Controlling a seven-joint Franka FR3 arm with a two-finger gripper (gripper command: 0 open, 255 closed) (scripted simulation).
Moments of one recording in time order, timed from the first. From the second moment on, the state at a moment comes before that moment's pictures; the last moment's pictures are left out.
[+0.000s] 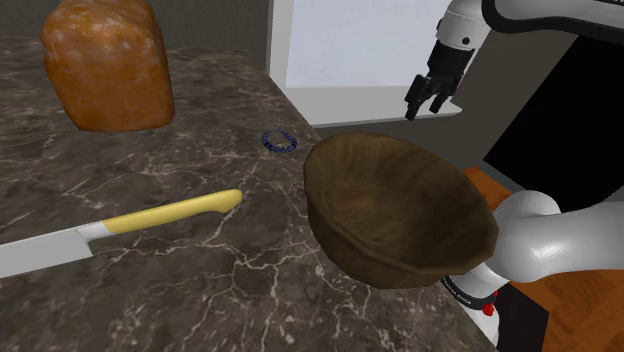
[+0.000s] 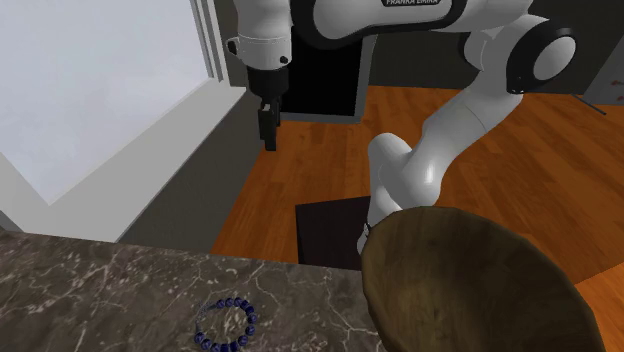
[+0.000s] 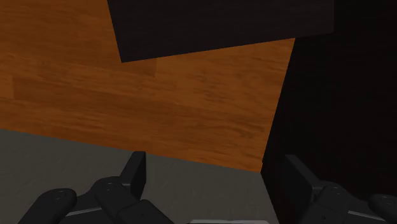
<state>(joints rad) 0.01 -0.79 -0.03 -2.35 -0.10 1.57 0.16</state>
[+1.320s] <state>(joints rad) 0.10 -0.50 0.33 -2.04 0.14 1.53 0.60</state>
